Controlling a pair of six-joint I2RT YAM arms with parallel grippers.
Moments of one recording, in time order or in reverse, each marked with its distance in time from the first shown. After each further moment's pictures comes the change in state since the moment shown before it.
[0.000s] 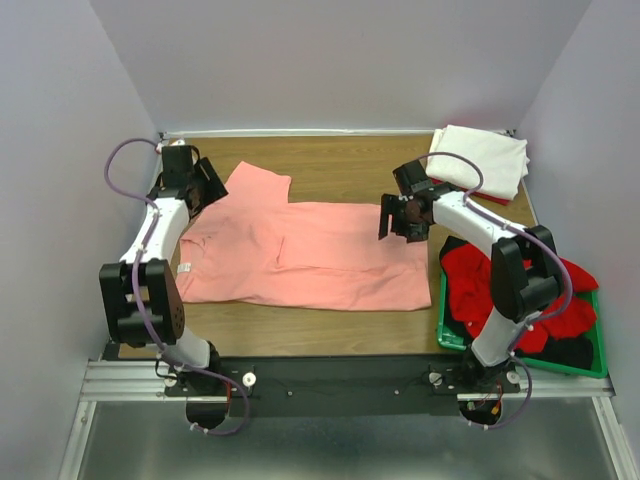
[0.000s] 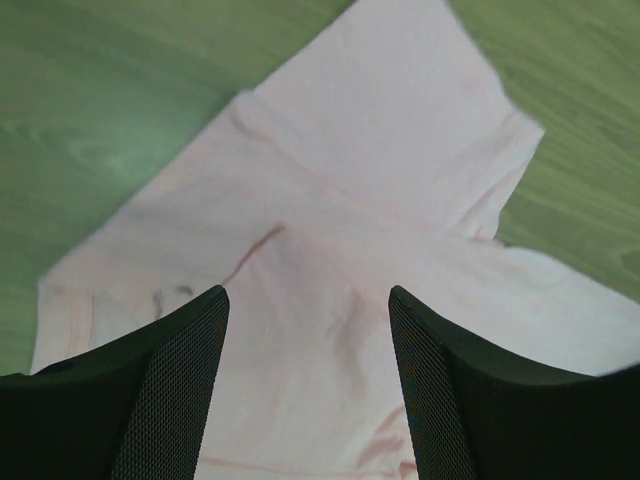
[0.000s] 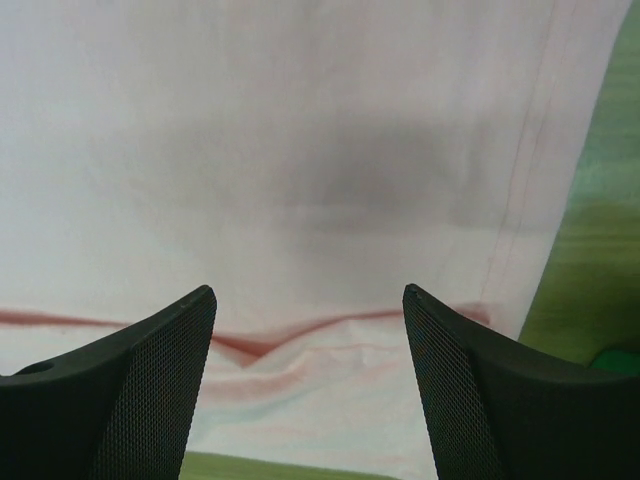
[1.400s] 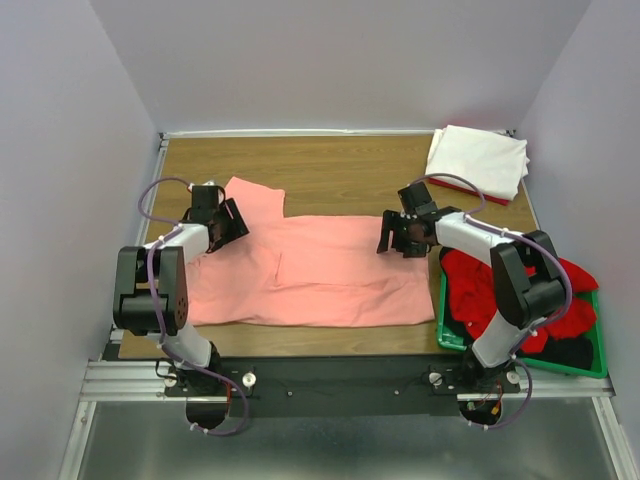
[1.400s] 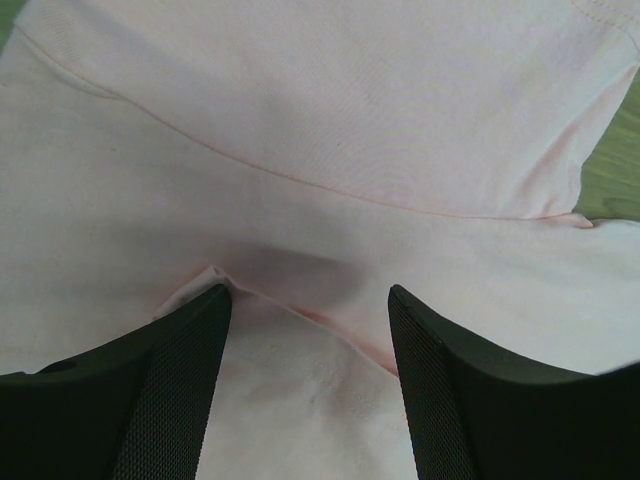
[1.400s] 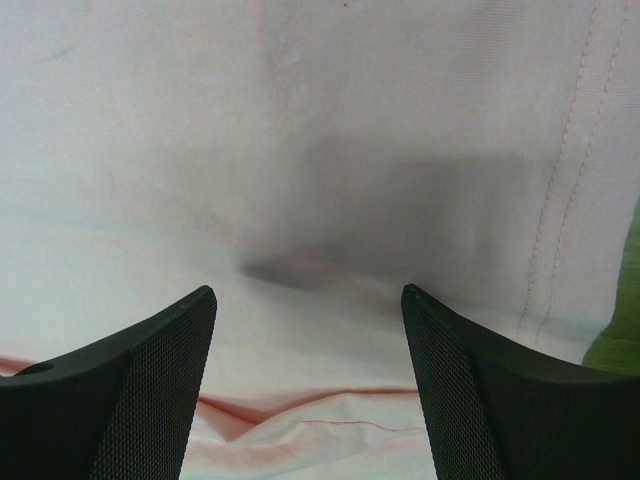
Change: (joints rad) left arm -0.083 0.109 -0.293 0.273 0.032 -0.005; right arm -0.008 -0.026 -0.228 0.249 -0.066 0.034
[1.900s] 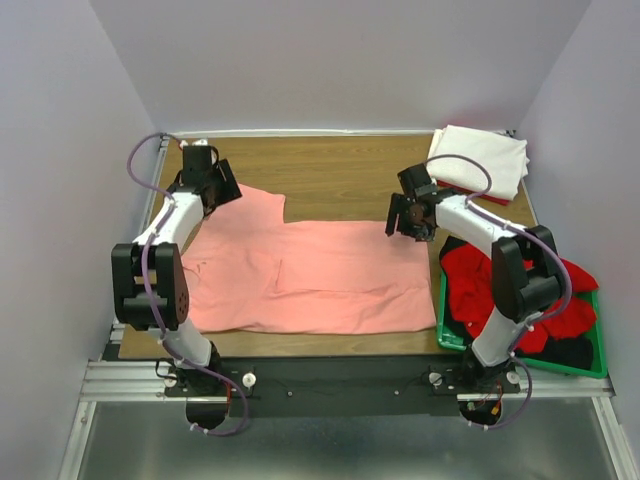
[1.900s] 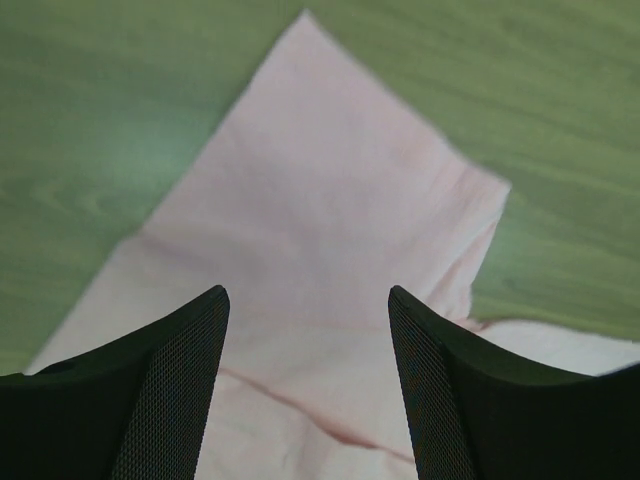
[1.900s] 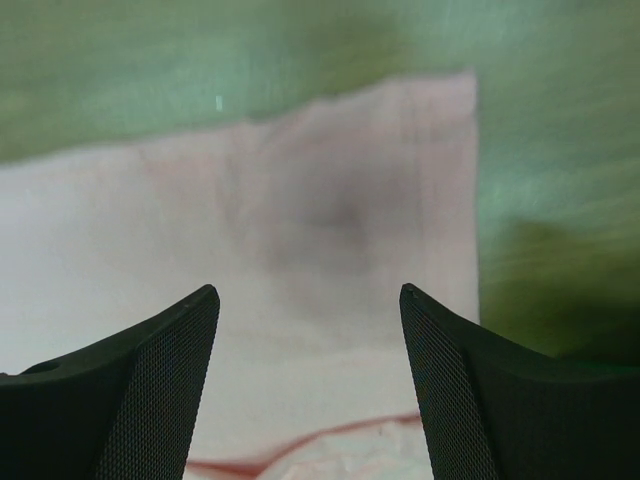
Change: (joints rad) left arm 0.000 0.004 0.293 -0.196 -0.058 0.067; right arm -0.016 0.027 0.169 -0.164 0.191 0.023
